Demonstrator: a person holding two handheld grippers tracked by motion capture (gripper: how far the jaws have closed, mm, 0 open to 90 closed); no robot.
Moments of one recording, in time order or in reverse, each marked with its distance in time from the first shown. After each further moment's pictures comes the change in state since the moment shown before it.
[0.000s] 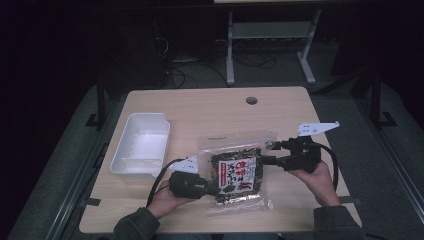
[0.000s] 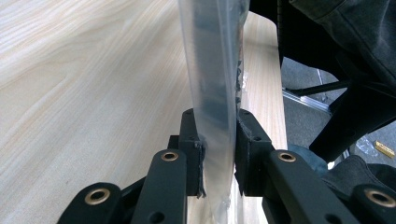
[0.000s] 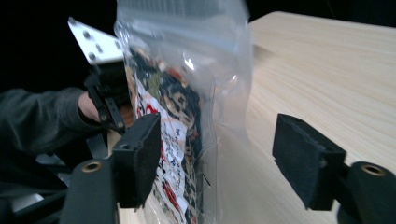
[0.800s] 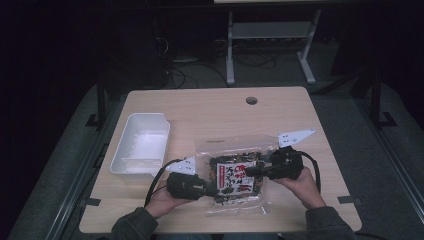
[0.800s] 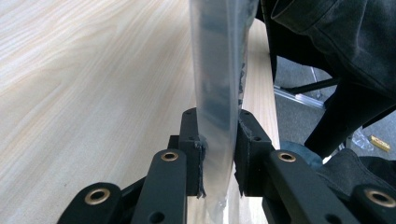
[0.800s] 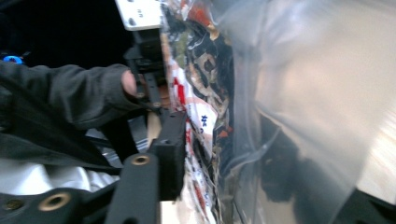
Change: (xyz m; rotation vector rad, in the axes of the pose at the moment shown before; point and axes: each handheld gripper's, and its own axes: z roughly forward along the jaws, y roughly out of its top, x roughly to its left) left arm -0.001 -0.001 -0.007 -0.015 -0.025 0.030; right arm 0.009 -0.013 0.039 0.044 0.214 -0.041
